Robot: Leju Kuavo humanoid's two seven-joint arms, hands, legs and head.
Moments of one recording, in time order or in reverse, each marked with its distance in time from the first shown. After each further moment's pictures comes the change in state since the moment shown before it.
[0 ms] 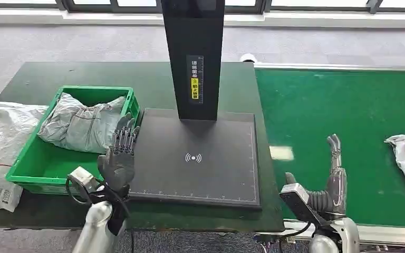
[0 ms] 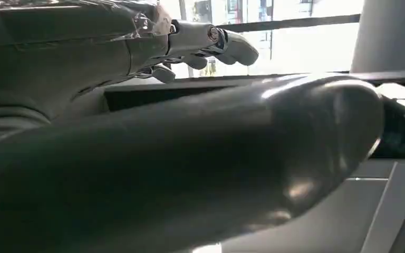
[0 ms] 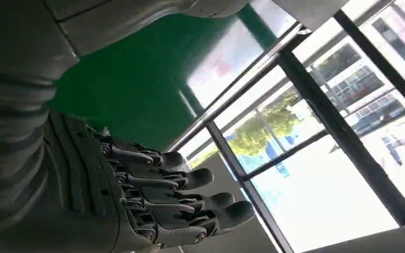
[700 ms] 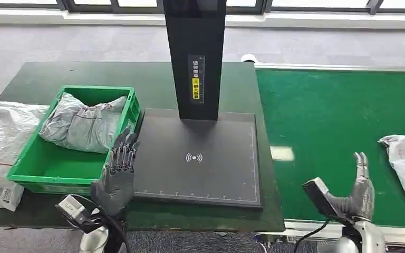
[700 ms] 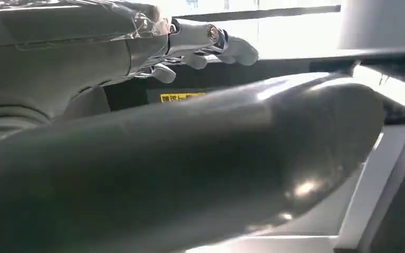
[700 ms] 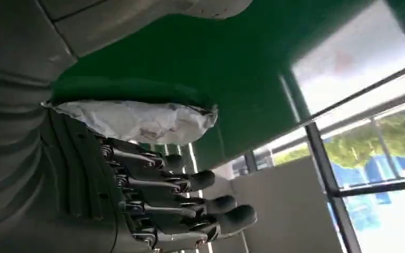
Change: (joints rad) left arm 0.176 -0.053 -0.004 -0.212 -0.035 -0.066 0.000; right arm -0.065 -0.112 -0.195 0.234 0.177 0.023 0.145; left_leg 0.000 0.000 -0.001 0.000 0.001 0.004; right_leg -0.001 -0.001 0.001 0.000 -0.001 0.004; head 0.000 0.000
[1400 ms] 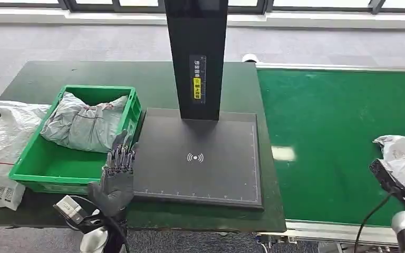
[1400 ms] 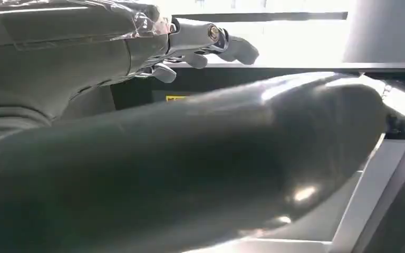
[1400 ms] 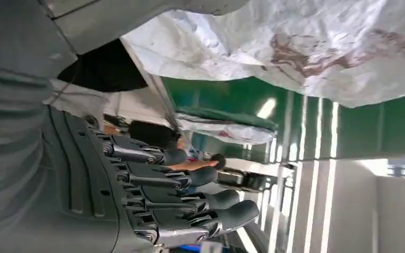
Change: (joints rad) left arm 0.000 0.006 -0.002 0.023 0.045 -0.003 0.000; right arm -0.455 -0.383 -0.077 0.809 0.255 -0.088 0.320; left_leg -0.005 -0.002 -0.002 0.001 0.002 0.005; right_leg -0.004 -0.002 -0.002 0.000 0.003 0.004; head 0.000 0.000
